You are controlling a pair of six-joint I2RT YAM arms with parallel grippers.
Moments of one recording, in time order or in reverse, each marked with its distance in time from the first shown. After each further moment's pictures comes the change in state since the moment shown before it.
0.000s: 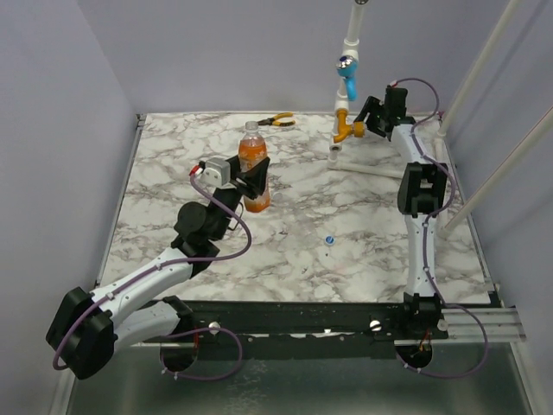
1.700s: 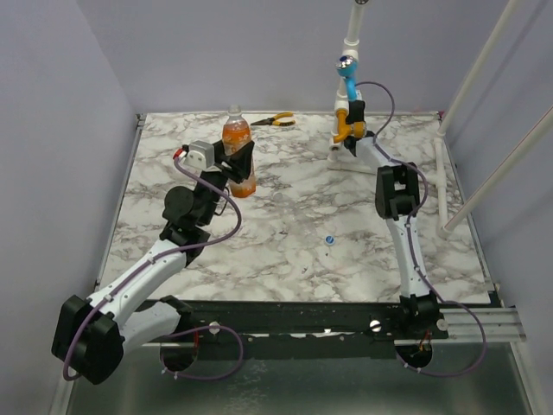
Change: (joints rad) left arm 0.183 0.013 0.083 -0.083 0.121 -0.044; right arm 0.206 0.110 -0.056 0.353 0.351 -0.412
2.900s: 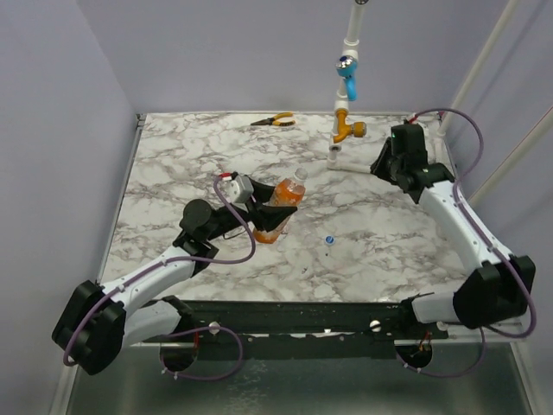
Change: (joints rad) left arm -0.087 0.040 -0.143 0.052 0.615 -0.089; right arm 0.021 -1.294 -1.090 -0.476 0.095 0.488
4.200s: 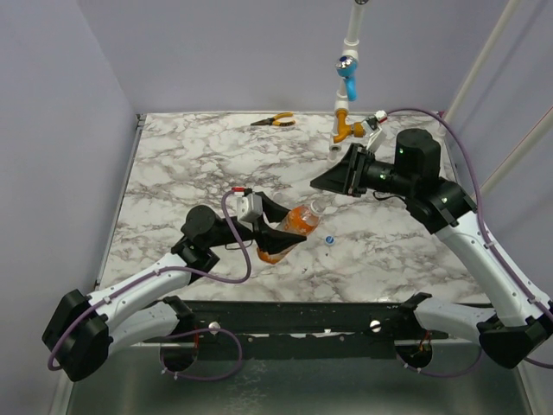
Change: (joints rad) left arm -0.151 -0.089 0.016 -0.127 0.171 0.022; right arm 0.315 -0.328 0.049 0.028 -0.830 0.227
